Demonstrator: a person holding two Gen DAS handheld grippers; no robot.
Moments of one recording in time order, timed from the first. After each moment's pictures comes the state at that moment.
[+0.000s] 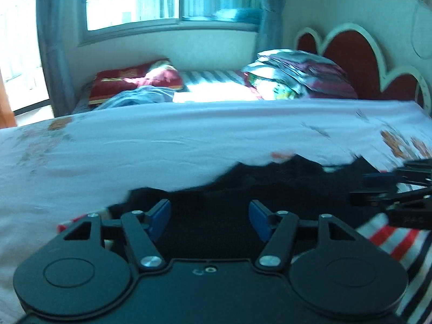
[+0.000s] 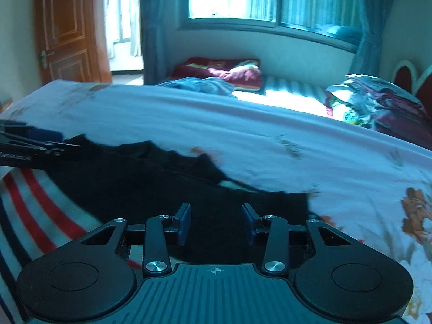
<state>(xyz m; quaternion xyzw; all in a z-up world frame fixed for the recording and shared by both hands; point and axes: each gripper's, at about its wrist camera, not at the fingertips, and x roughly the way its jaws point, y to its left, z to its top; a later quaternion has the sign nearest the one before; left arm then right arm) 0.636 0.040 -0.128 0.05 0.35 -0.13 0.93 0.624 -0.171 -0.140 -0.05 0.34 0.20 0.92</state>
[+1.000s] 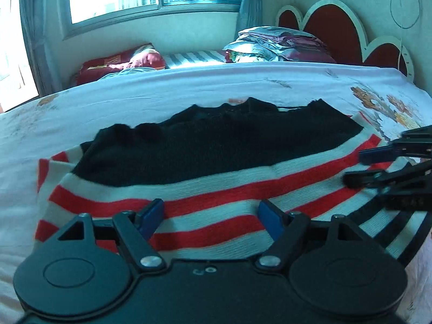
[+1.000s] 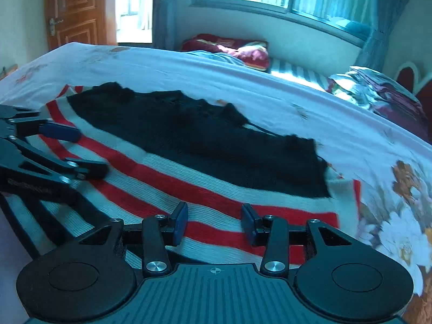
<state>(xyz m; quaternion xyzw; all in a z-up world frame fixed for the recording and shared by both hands) 0.563 0.037 -0.155 0.06 0.37 -0.12 0.92 0.558 -0.188 -0.151 -0.08 0.38 0.16 0.91</state>
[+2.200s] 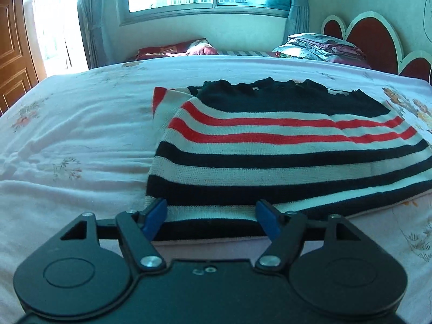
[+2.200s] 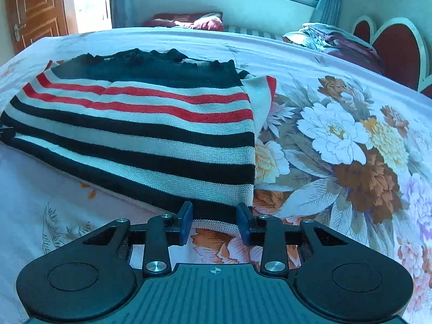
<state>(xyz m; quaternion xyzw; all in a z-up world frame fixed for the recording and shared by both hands) 0.457 0.119 -0.149 0.04 0.37 -0.03 0.93 0.443 -0.253 -0.150 -0.05 0.43 0.09 0.90</state>
